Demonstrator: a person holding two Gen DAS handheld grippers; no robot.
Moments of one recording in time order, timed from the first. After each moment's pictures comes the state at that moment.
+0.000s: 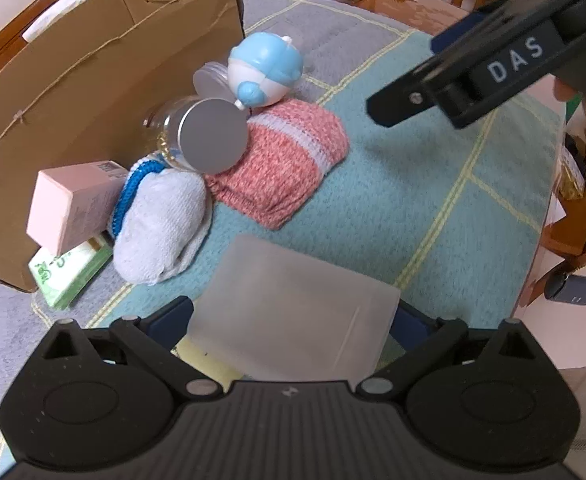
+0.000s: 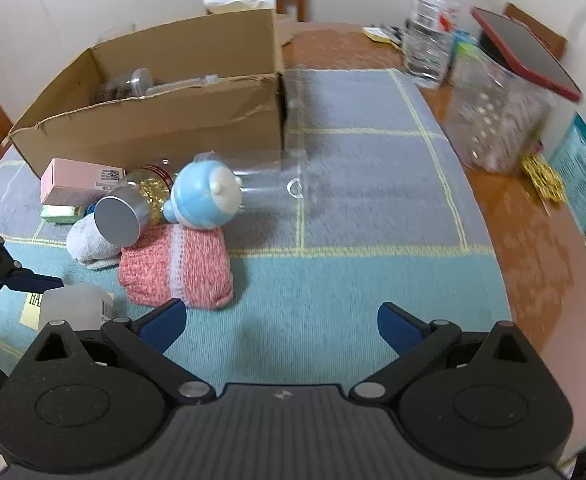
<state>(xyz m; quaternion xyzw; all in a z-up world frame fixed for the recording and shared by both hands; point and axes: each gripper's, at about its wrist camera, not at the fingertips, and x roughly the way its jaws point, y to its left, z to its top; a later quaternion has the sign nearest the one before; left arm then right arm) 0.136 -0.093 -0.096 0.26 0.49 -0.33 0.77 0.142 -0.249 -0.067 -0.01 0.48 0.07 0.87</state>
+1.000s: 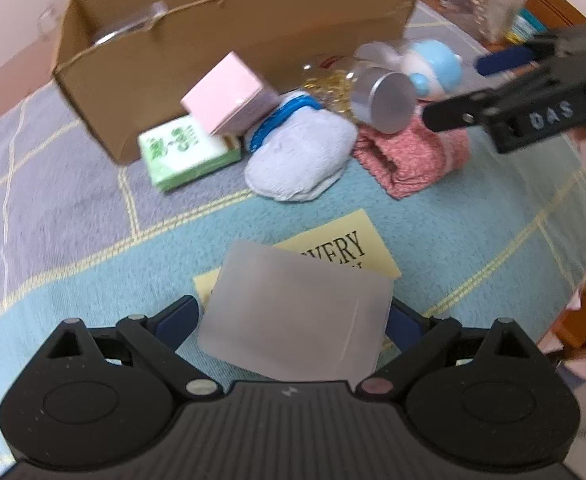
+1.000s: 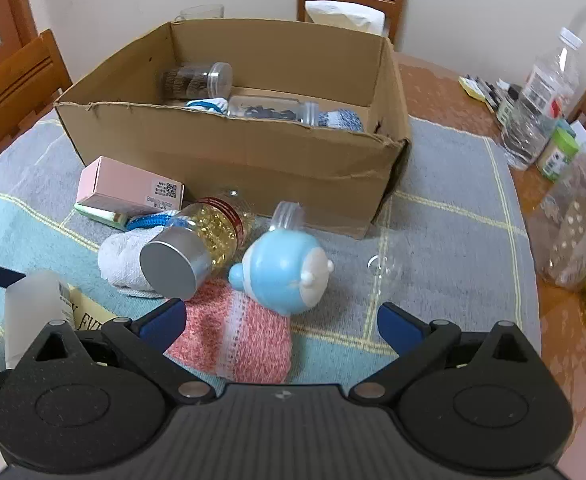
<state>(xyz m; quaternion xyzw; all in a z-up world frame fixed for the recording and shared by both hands) 0.138 -0.045 -0.086 0.14 0.55 -0.20 0.80 0.189 -0.198 -0.067 -0.10 0.46 0.17 0.86</state>
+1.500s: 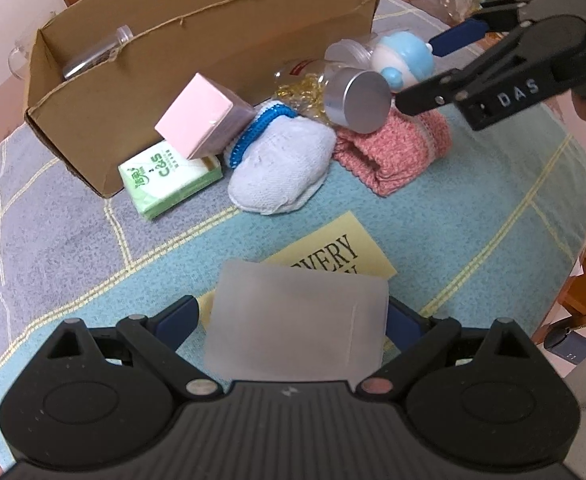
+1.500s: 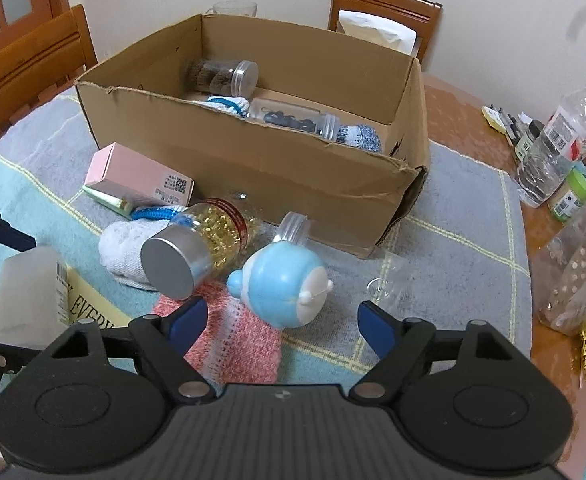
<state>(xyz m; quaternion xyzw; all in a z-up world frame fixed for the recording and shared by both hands) 0.146 -0.056 -0.087 0.18 0.53 -0.24 0.79 0.194 -0.197 -0.066 -0.15 0.45 0.21 0.86</state>
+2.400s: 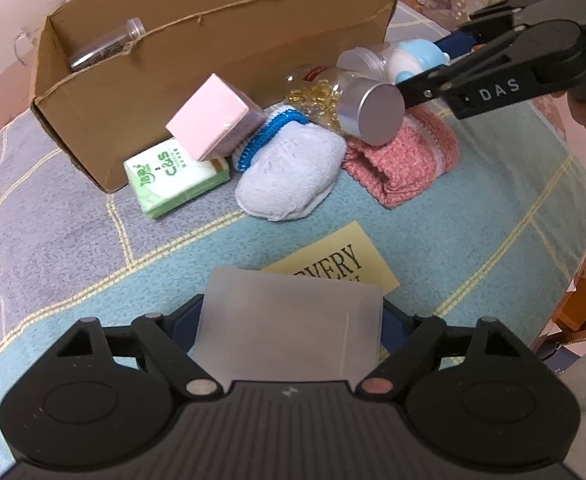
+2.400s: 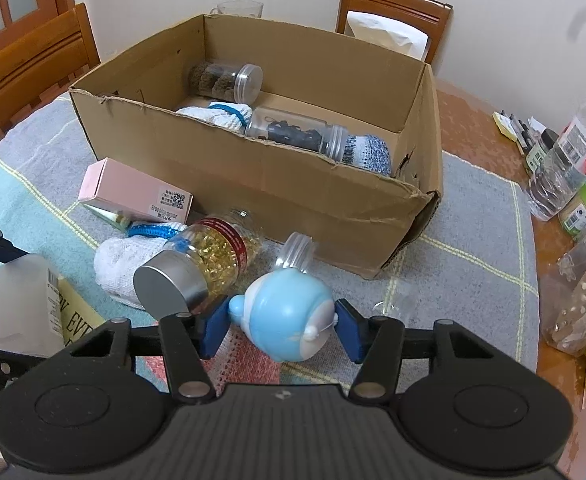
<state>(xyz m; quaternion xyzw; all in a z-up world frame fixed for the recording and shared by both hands) 0.153 -0.070 -0.092 0.15 0.54 -0.23 0.79 0.210 -0.189 -0.067 -0.15 0.45 0.22 0.85</state>
